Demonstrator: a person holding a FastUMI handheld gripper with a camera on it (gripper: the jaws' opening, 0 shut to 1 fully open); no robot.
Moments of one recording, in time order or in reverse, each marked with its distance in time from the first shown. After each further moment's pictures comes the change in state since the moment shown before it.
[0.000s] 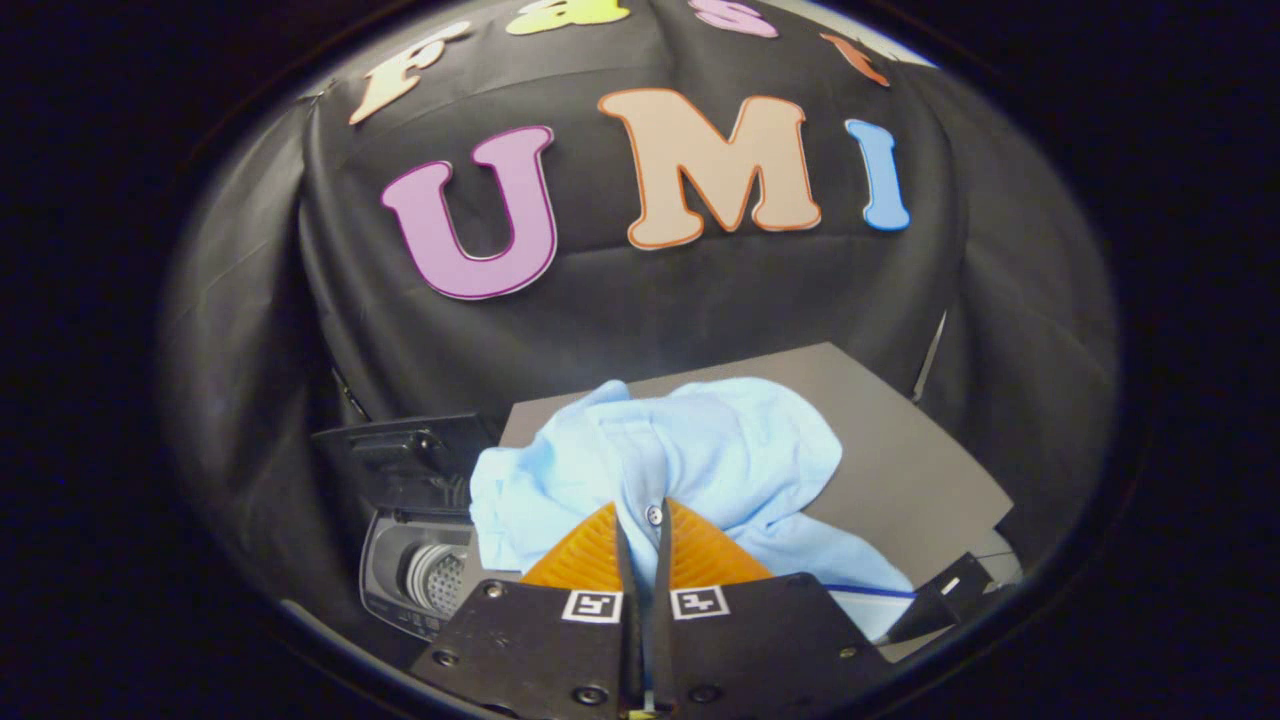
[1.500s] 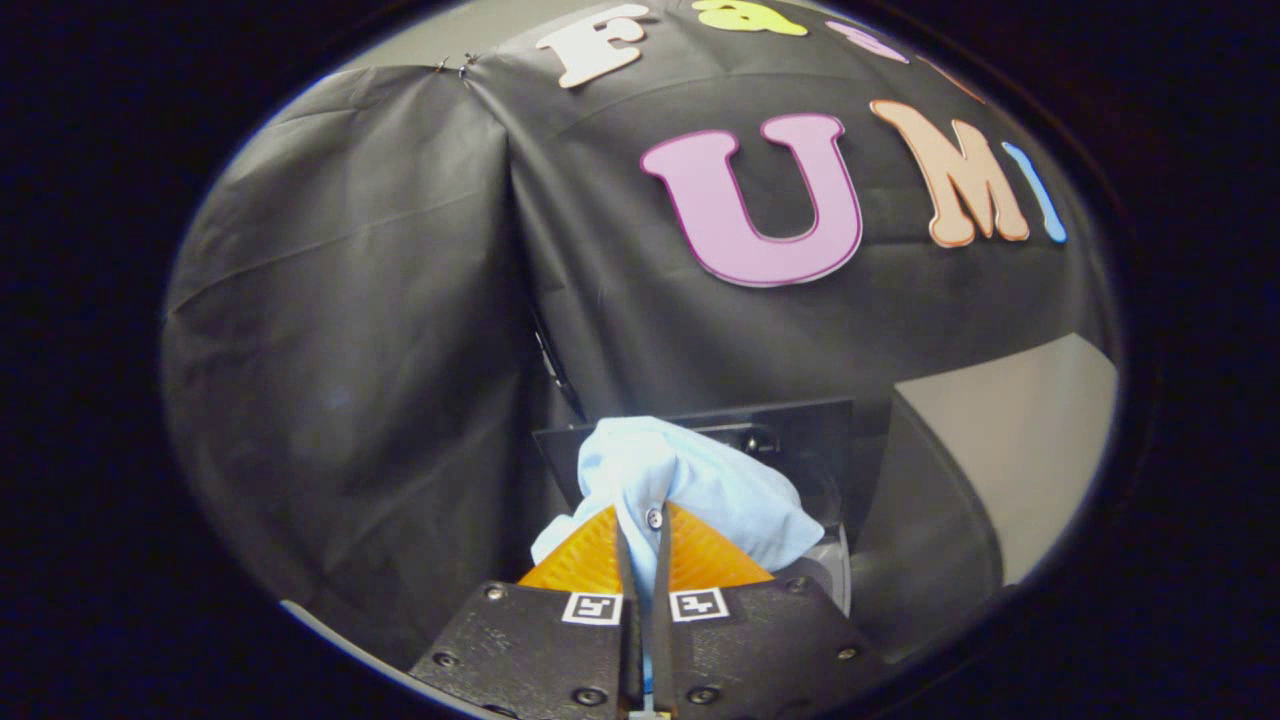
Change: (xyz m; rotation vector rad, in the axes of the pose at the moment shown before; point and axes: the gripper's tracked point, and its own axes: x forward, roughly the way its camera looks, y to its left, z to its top) arm 0.027 0.327 -0.070 0.009 -0.104 0.456
